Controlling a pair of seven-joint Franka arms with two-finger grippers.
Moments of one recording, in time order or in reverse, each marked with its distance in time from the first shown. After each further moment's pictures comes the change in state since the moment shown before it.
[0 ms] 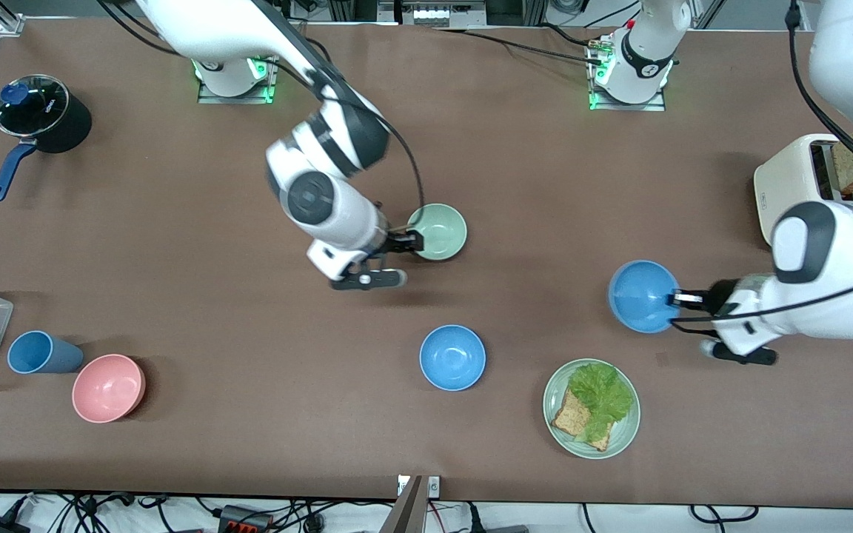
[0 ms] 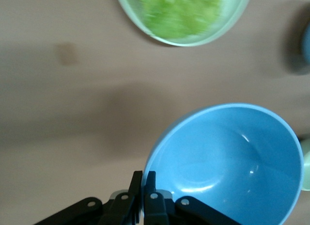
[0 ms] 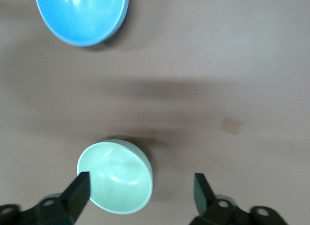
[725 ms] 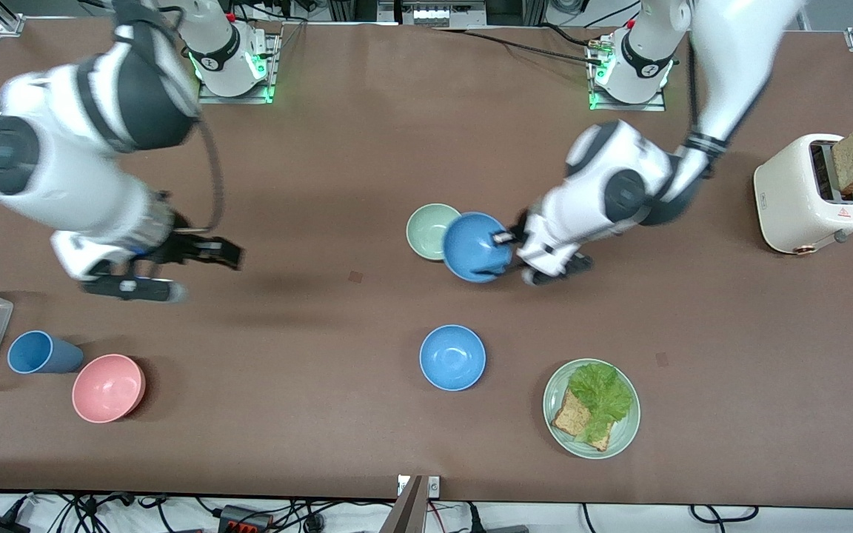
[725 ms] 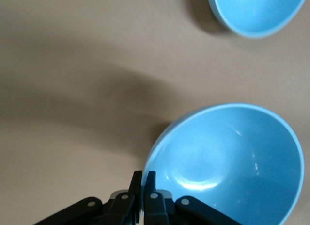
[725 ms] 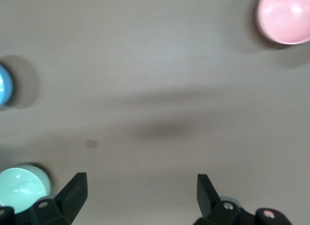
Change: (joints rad) left arm -0.135 -0.107 -0.359 -0.442 0.020 0.533 -0.871; right arm -0.099 -0.233 -0.334 -0.006 -0.043 -0.307 -0.230
